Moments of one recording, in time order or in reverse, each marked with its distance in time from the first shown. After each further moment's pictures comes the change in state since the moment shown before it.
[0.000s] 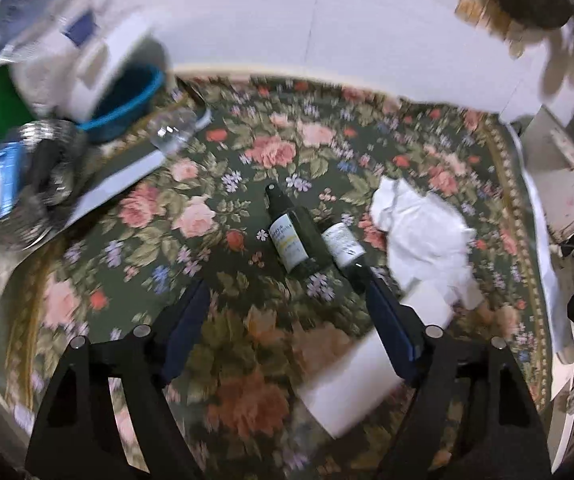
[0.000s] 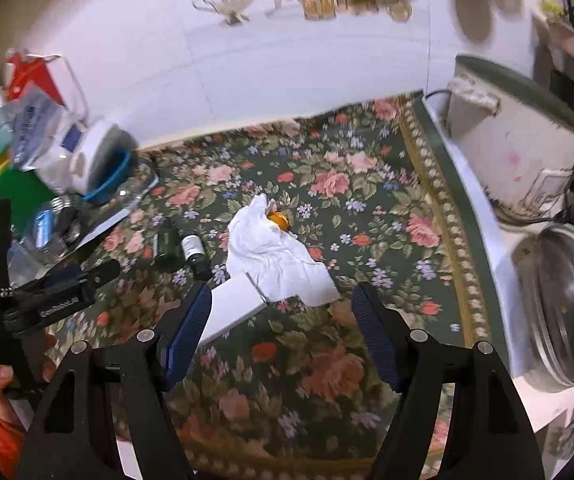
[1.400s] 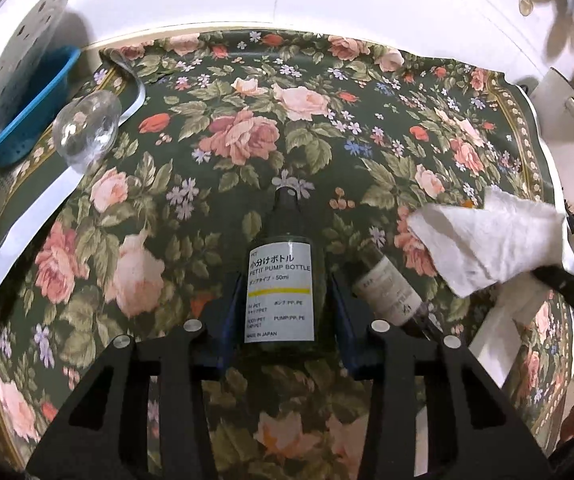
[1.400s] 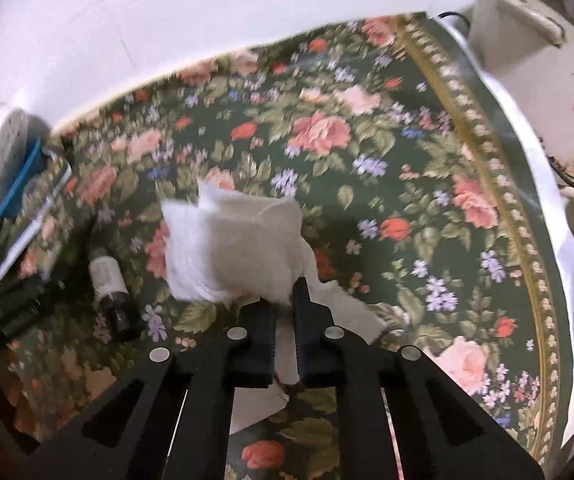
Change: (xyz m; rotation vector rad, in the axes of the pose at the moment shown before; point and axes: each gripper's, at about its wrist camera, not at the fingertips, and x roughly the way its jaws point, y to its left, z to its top) left arm 0.099 0.012 0.039 0.122 0.108 -0.113; right arm 0.112 -0.005 0.015 0.124 0.098 -0.118
